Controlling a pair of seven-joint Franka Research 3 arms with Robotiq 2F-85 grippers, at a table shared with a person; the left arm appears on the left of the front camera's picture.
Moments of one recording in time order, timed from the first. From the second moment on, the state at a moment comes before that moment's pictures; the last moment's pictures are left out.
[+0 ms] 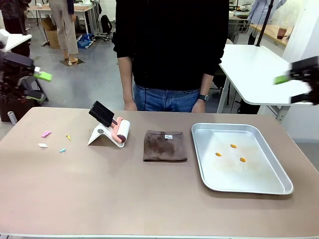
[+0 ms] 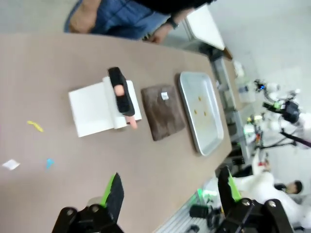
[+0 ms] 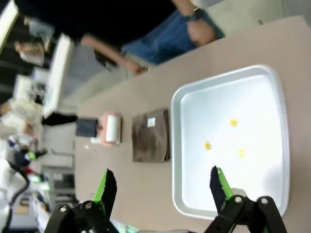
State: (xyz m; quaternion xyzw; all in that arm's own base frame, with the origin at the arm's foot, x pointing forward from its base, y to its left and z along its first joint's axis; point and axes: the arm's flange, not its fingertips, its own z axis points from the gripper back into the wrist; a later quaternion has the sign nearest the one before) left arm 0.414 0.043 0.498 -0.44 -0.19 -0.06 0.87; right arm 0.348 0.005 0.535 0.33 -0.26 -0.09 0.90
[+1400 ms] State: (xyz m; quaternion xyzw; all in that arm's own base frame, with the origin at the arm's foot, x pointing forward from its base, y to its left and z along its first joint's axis) left arm 0.508 -0.026 0.462 -0.38 -0.05 -0.13 0.92; right arm 0.406 0.232 0.426 0.14 -0.17 0.08 0.97
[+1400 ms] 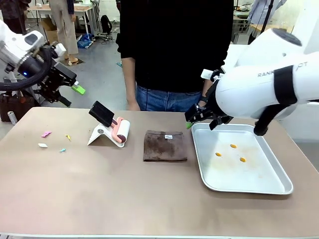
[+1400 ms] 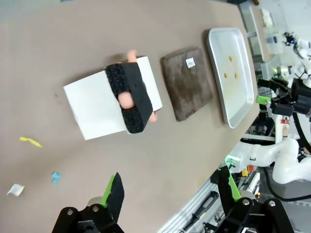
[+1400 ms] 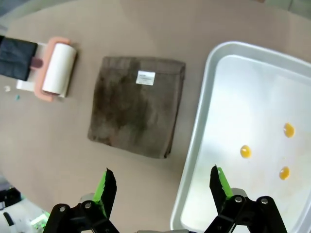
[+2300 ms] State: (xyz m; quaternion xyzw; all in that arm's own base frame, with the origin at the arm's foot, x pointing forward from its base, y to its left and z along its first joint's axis) left arm 0.544 -0.056 0.402 -0.40 0.00 -0.06 0.92; right arm 0.471 0.323 0.347 0.11 -0.01 0.03 0.99
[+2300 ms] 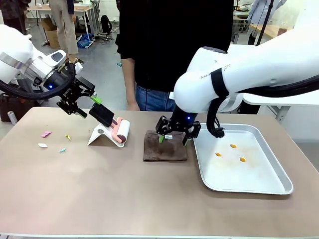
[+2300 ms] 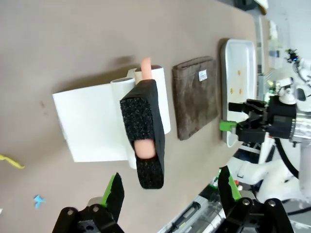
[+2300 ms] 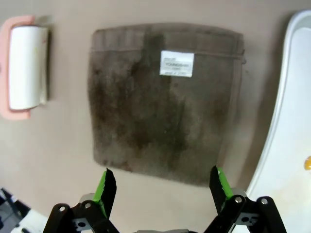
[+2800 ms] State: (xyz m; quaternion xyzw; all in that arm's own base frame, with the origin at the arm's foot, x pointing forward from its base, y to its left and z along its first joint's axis) left arm 0.546 -0.057 0.390 -0.41 0.01 -0.05 0.91; right arm 0.481 0.336 0.344 0.07 -0.01 0.03 1.00
